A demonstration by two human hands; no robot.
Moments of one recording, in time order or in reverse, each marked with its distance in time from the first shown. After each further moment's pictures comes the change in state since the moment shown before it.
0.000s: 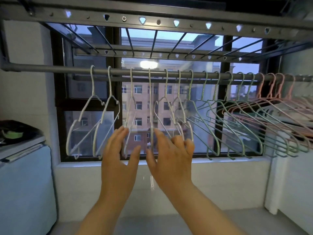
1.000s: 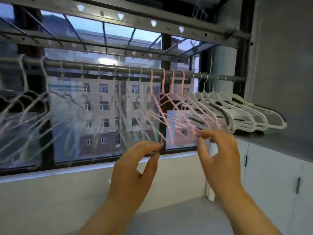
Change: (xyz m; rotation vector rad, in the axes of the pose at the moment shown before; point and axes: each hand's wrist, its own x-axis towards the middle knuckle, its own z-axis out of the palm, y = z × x) left_hand -0.117 0.187 0.290 -0.280 -0.249 0.309; right_hand -0.020 0.397 -0.162 0.187 0.185 0.232
